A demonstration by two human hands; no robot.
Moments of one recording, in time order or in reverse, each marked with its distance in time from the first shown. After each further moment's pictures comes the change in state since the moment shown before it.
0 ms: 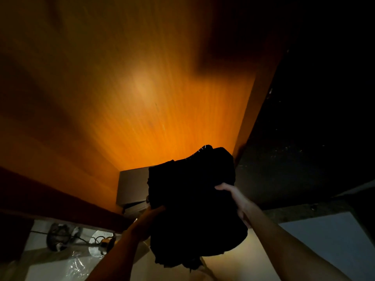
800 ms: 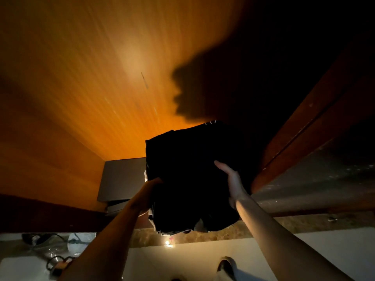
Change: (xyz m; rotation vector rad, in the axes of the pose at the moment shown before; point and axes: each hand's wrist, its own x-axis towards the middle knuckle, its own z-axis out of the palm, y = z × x) left_hand 0.194 0.009 -0.029 0.025 0.097 0.030; right_hand 0.181 -0.016 -0.052 0.061 0.189 -0.207
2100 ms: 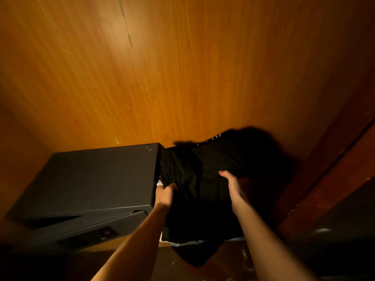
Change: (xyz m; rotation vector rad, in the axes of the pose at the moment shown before) left_hand 0.375 -0.272 -0.058 0.073 0.512 0.255; right_hand 0.375 0.275 -0.134 -0.036 0.247 -0.152
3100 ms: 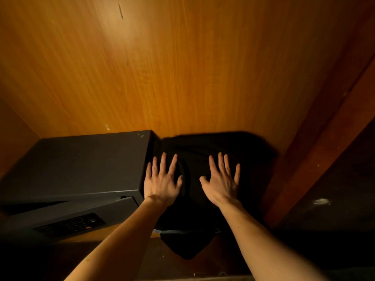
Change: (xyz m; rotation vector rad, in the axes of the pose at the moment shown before) left_hand 0.022 -0.040 0.006 1.528 0.133 0.637; right_hand 0.008 0.052 -0.008 -1.541 0.175 -0.643
